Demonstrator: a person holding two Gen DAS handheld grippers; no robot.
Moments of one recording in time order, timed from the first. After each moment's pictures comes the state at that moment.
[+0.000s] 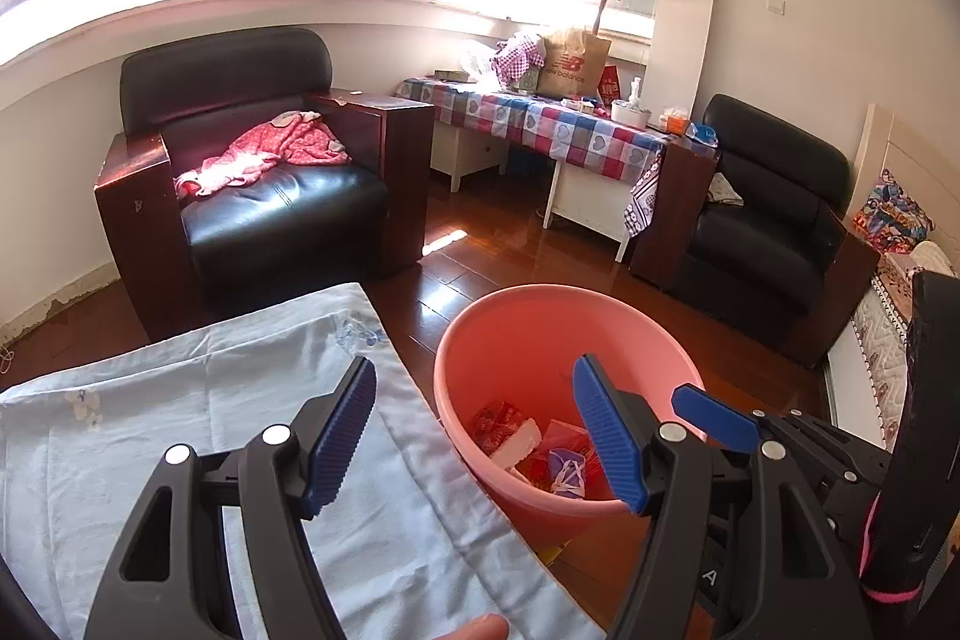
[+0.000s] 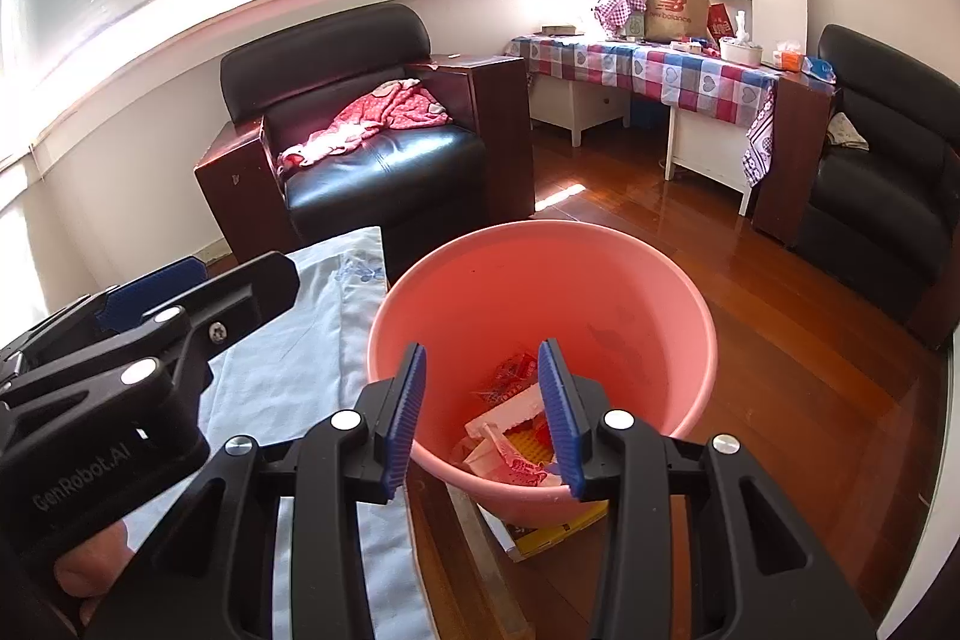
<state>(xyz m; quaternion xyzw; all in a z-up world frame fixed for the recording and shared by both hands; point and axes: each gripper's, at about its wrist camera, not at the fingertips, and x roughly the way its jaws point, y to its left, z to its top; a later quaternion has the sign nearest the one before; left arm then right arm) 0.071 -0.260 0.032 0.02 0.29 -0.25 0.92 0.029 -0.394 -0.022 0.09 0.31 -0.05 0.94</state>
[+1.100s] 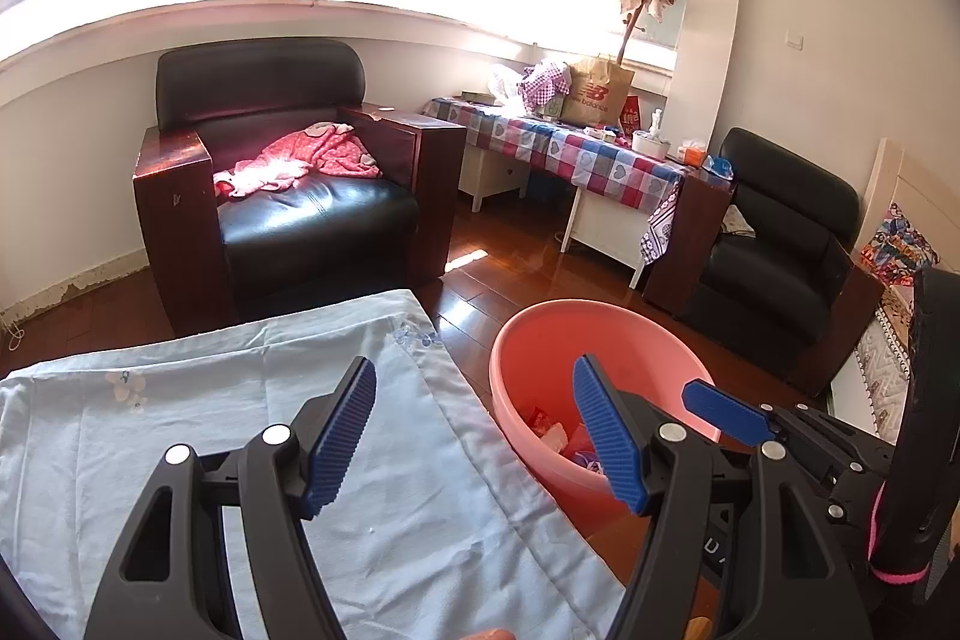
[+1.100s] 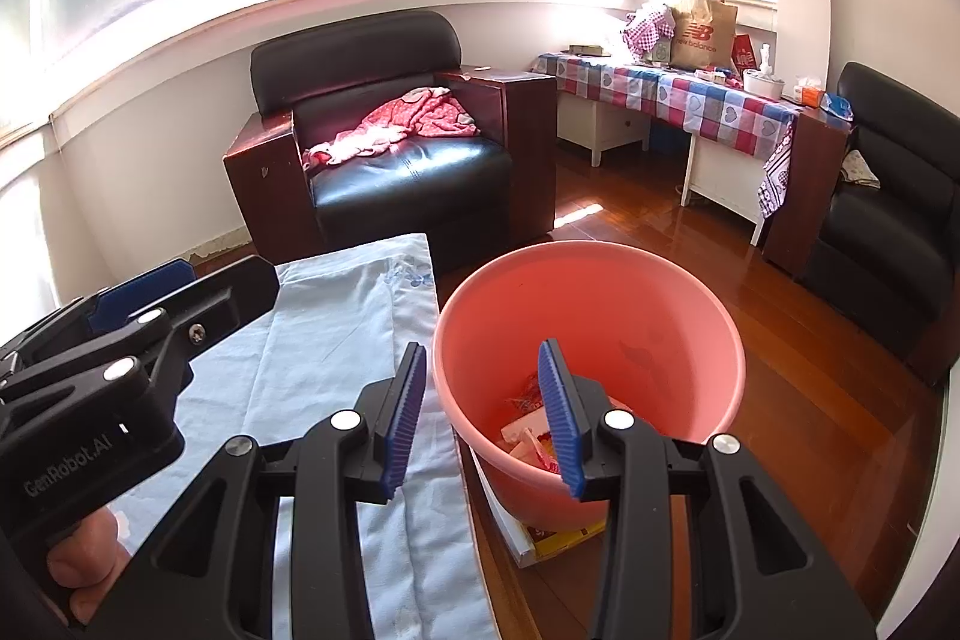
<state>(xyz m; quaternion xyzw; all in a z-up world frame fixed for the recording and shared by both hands) 0.057 -0.209 0.039 -0.01 0.28 -0.22 0.93 0.024 -0.354 -0.005 0.06 0.30 -0.04 0.95</state>
